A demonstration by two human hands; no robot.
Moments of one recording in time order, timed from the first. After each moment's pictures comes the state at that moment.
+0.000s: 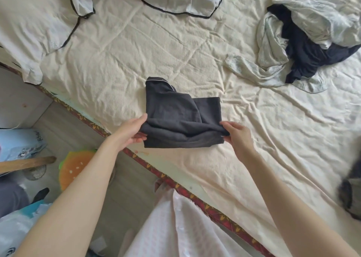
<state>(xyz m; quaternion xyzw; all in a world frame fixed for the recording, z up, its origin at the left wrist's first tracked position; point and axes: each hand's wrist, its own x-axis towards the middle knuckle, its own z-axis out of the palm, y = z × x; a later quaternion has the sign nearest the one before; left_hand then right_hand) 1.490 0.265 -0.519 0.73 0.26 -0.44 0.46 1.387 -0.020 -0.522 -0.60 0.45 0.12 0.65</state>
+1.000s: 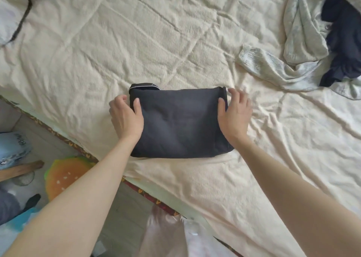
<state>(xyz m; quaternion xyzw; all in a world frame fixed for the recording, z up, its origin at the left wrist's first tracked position) 1.576 0.208 -0.641 0.95 0.16 -0.08 0.26 1.515 -0.031 -0.632 -0.92 0.30 0.06 0.24</state>
